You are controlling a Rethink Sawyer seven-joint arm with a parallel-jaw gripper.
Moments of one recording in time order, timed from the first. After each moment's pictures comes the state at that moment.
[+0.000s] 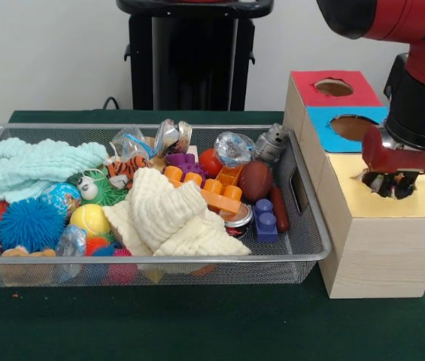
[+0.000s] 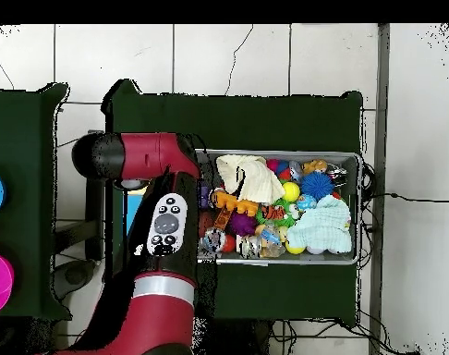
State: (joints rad) arm 0.19 -0.31 -0.21 1.10 0.15 0.84 1.70
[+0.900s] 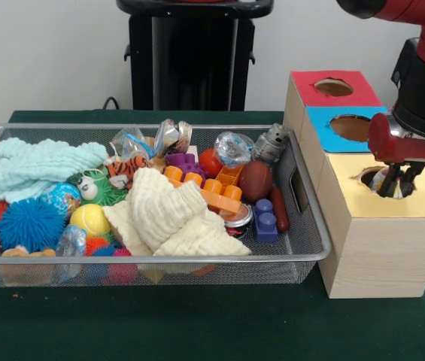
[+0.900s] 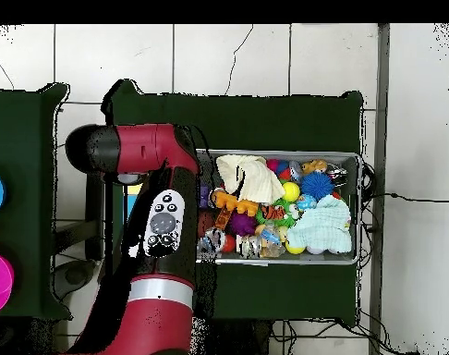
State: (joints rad) arm 0.20 -0.32 -0.23 1.06 0.15 0.91 1.70
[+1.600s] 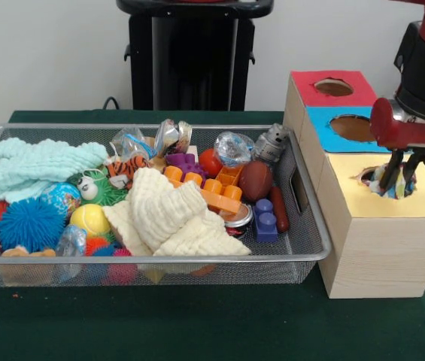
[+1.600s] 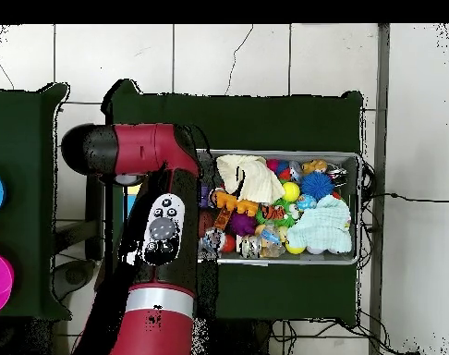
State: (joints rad) arm 0.20 -0.36 -0.23 1.08 0.14 0.92 1.70
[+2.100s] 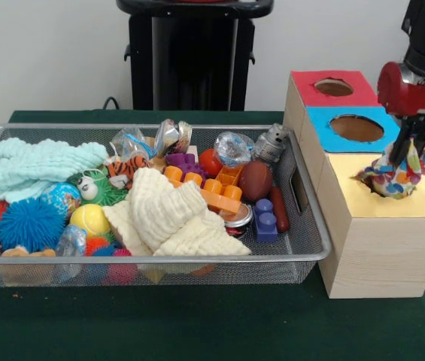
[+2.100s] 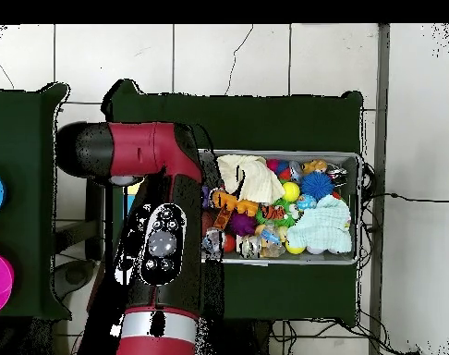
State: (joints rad) arm 0.19 -0.45 -0.23 1.12 0.14 0.92 1.70
